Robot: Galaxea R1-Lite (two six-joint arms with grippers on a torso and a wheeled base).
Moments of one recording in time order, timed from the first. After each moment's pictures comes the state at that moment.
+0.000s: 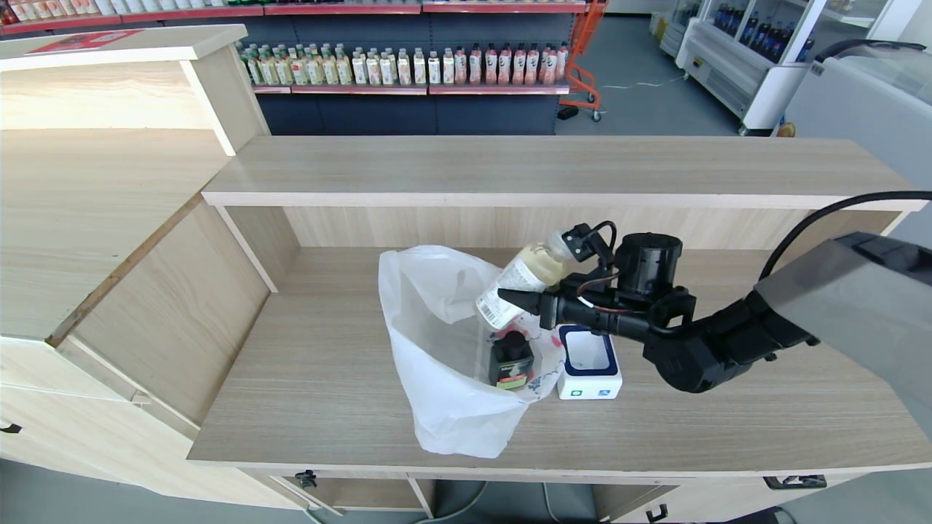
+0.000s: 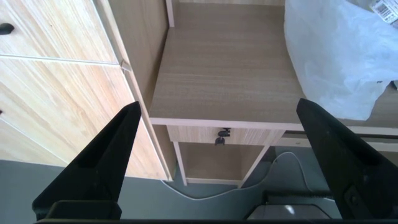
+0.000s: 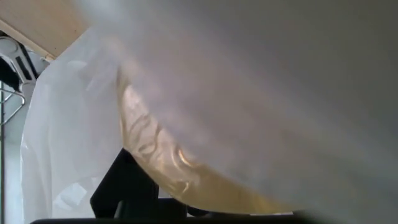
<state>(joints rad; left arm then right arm) 0.00 0.00 0.00 0.00 0.01 0.00 0.42 2.20 -1.14 -0.97 0.52 0.09</state>
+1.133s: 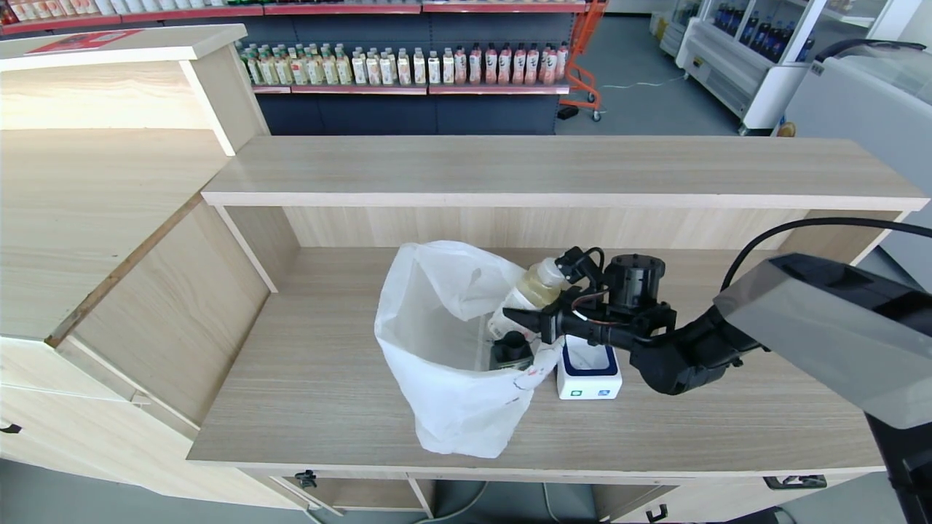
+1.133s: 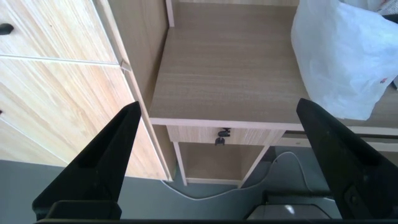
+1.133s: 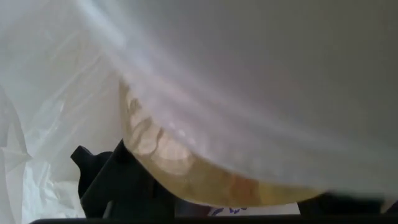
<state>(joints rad) 0.00 0.00 0.00 0.00 0.01 0.00 0.37 2.35 -1.22 -0.98 0.52 -0.08</state>
